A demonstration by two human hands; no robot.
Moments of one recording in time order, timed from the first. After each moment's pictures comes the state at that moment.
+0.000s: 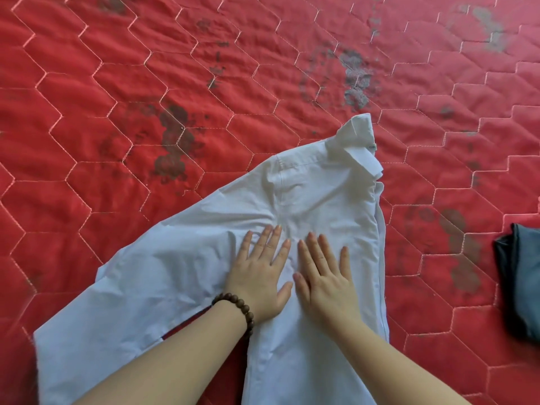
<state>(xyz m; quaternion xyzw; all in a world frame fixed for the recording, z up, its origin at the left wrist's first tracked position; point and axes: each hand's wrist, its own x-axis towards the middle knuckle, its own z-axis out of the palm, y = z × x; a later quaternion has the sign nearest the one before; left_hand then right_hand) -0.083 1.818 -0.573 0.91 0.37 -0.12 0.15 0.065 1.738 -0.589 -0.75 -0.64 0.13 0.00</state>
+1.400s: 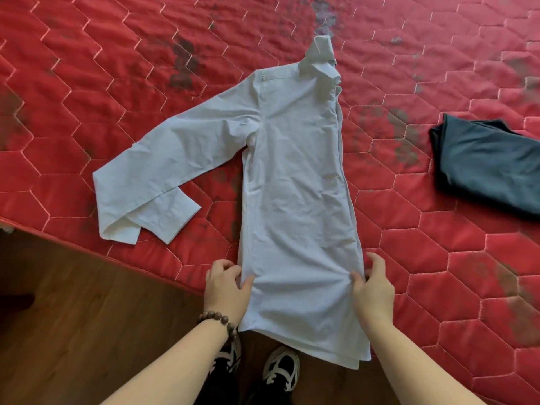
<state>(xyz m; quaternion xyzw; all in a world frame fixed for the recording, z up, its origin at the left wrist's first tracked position) -0.186 1.527 -0.530 0.65 0.66 0.02 0.37 0.049 1.435 -0.525 -0.90 -0.22 0.29 0.24</state>
